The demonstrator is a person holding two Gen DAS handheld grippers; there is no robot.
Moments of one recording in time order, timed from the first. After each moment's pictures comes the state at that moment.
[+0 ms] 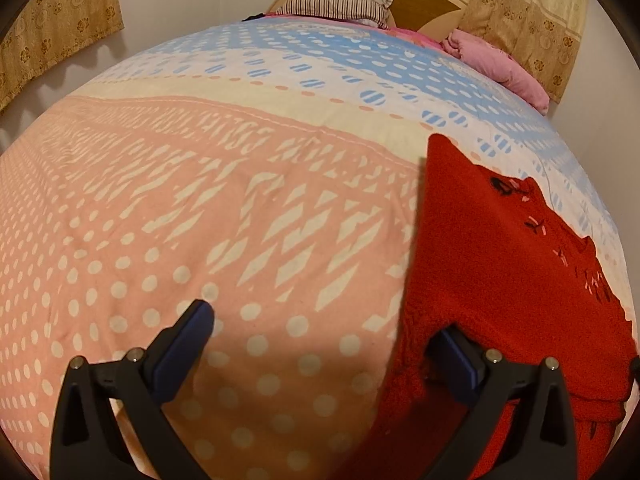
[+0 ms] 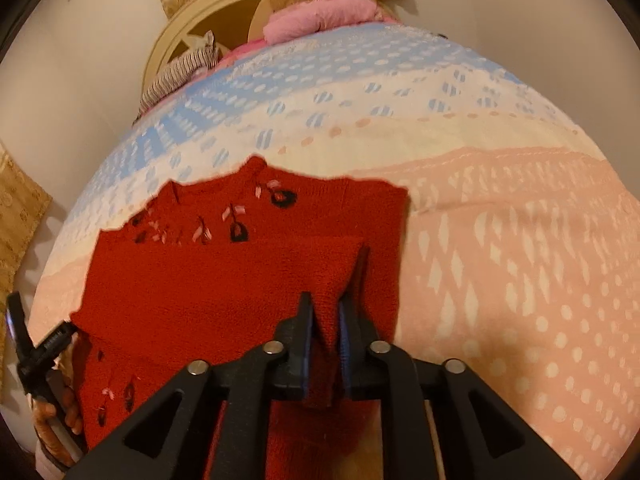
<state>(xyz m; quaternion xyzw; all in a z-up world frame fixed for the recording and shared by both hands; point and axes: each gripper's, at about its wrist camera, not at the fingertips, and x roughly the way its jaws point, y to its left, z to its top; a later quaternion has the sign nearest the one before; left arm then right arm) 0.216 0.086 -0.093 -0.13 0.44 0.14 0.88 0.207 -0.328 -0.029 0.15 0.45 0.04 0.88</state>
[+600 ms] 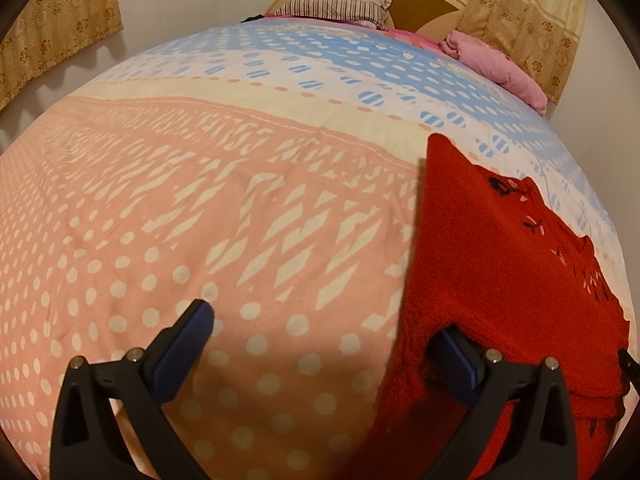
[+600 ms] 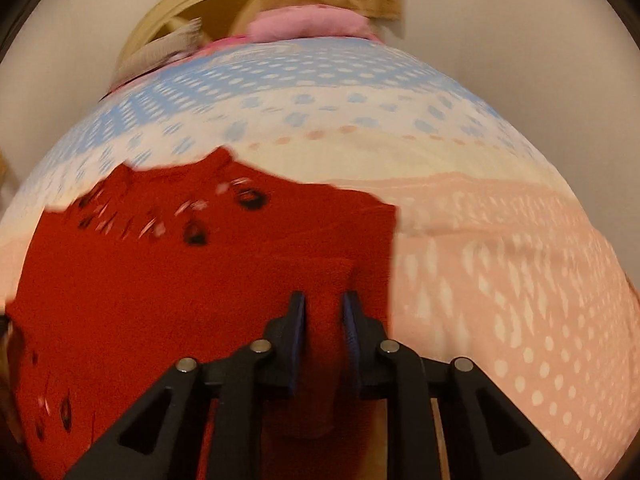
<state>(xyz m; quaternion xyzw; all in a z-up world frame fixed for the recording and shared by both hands) 0.211 0.088 -0.091 -0.13 0.44 0.13 0.88 0.228 -0.309 -0.050 0.06 0.45 -0.05 0.89</state>
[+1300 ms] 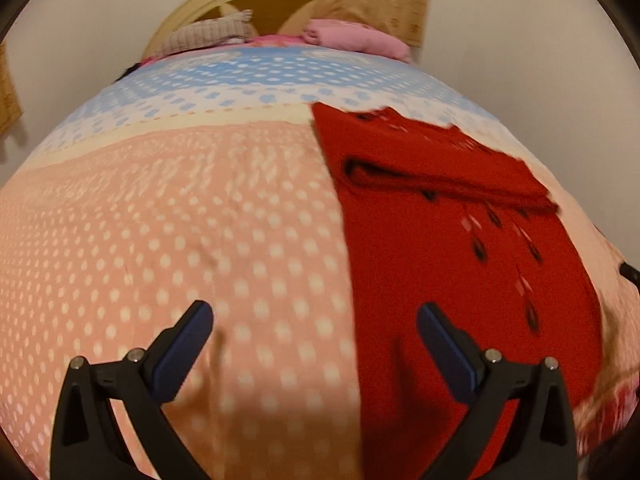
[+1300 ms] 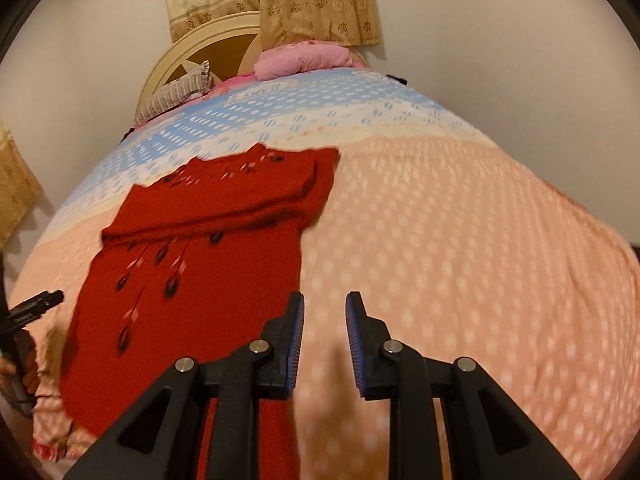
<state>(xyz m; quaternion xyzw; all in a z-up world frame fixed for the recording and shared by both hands) 0.055 0.094 -0.049 -0.01 0.43 -0.10 0.90 -0.028 -0.321 0.018 0.10 0.40 -0.02 0.91</state>
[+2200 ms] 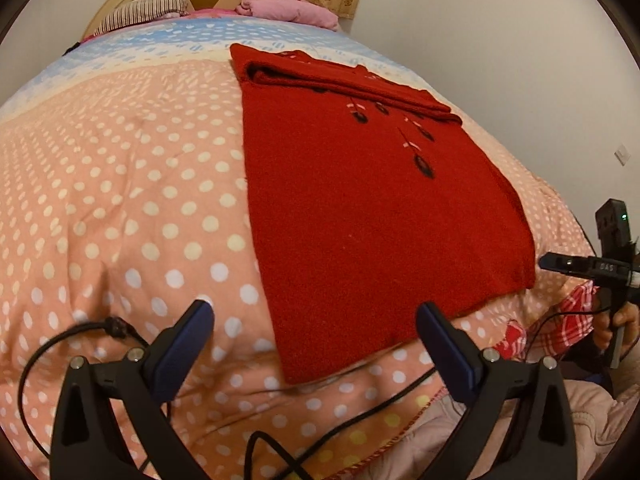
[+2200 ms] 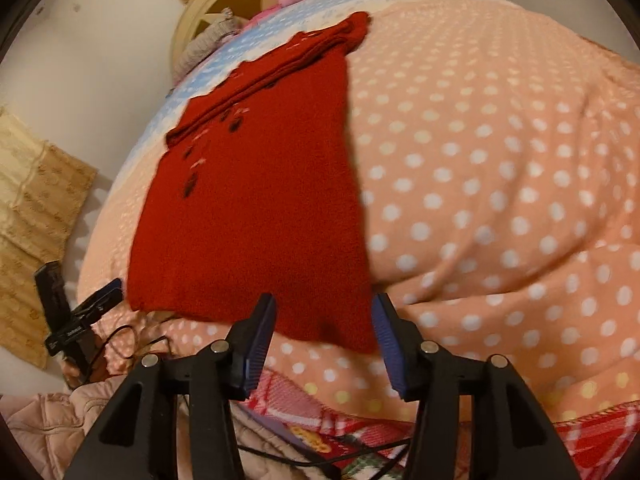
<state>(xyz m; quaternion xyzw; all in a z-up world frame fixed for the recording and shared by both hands) -0.053 0.082 -0.082 -0.03 0.46 -0.22 0.86 -0.123 -0.292 -0.056 0.22 0.50 0.11 0.83</state>
